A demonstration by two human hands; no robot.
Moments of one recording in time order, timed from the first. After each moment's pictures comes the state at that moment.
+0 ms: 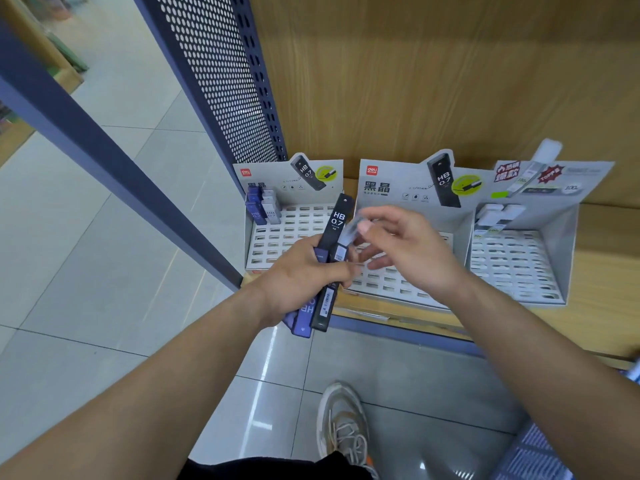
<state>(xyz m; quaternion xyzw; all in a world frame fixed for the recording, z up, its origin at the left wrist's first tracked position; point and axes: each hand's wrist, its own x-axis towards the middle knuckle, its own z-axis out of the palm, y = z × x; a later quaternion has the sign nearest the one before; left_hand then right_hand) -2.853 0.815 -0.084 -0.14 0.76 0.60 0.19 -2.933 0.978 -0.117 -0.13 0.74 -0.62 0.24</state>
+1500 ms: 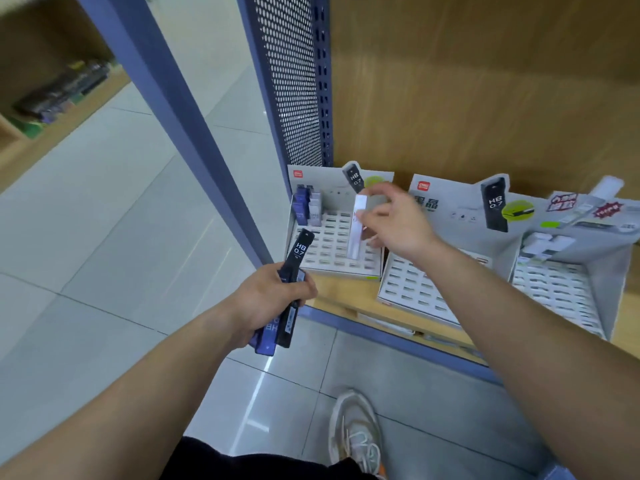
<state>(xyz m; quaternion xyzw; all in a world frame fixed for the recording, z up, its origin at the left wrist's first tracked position) -2.793 0.744 -0.098 -0.31 0.73 0.59 0.15 -2.966 0.896 -0.115 -0.14 0.79 -0.55 0.25</state>
